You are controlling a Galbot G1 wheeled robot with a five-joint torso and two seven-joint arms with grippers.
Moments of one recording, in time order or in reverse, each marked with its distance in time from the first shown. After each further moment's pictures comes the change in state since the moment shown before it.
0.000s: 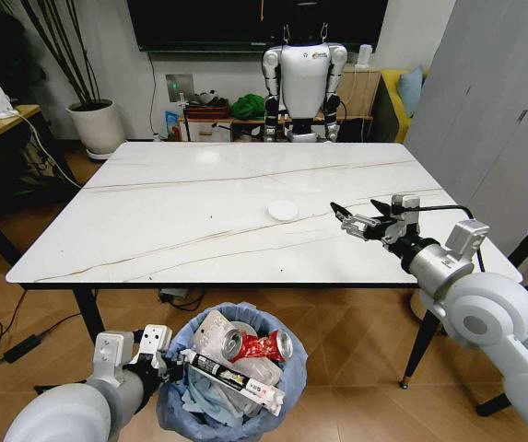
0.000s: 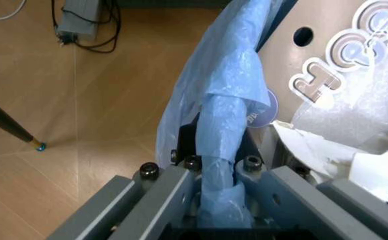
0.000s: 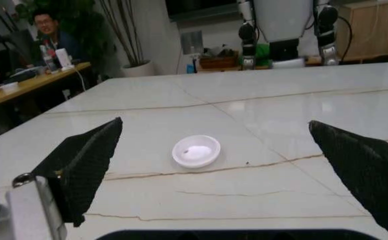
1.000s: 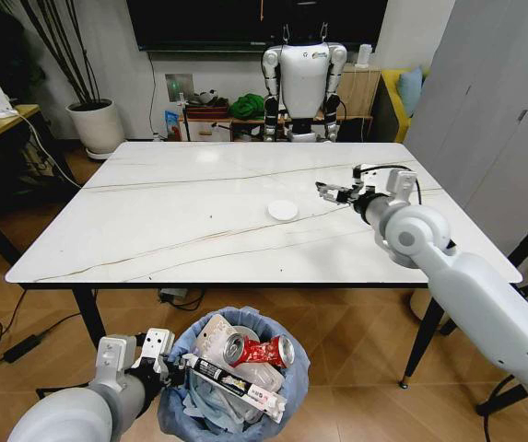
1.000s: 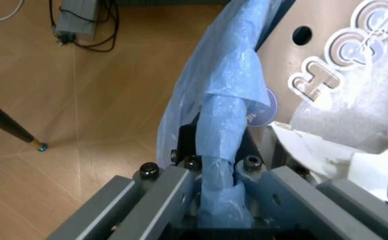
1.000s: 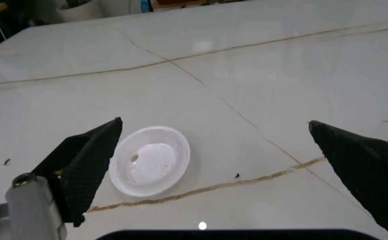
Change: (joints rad) left arm 0.015 0.011 0.008 0.000 0.031 0.000 0.024; right arm 0.675 0.159 -0.545 -0.513 0.174 -0.148 0.297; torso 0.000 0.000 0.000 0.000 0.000
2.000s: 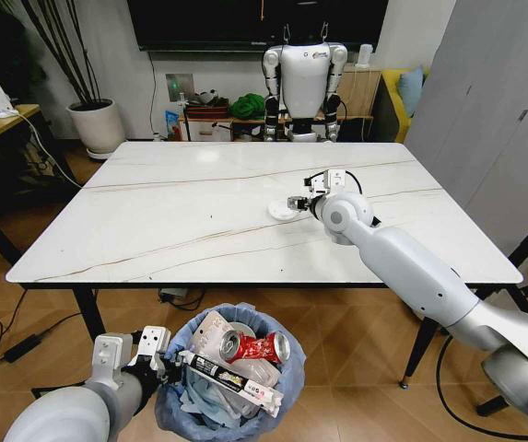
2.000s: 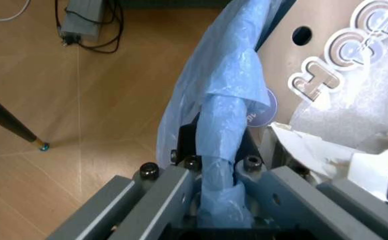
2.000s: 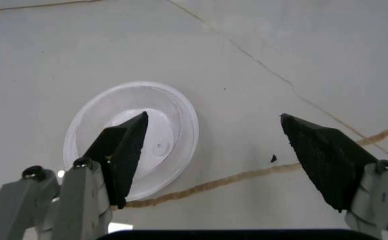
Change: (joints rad) left arm 0.009 -0.016 -0.022 0.000 0.000 0.000 -0.004; right arm 0.168 0.143 -0.201 -0.262 0.056 -0.047 0.111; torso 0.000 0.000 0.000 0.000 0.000
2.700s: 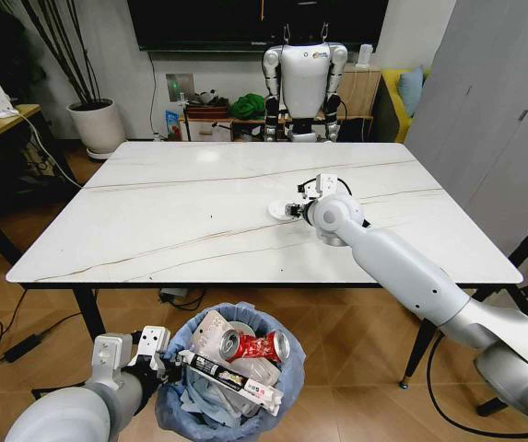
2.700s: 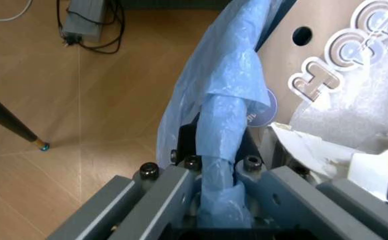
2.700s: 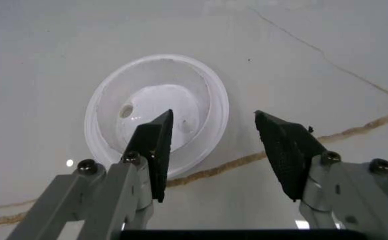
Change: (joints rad) left arm 0.004 -0.010 -0.003 0.000 0.008 0.000 -0.001; right arm 0.018 0.036 -0.025 -0.013 0.111 -0.014 0.097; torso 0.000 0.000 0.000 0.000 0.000
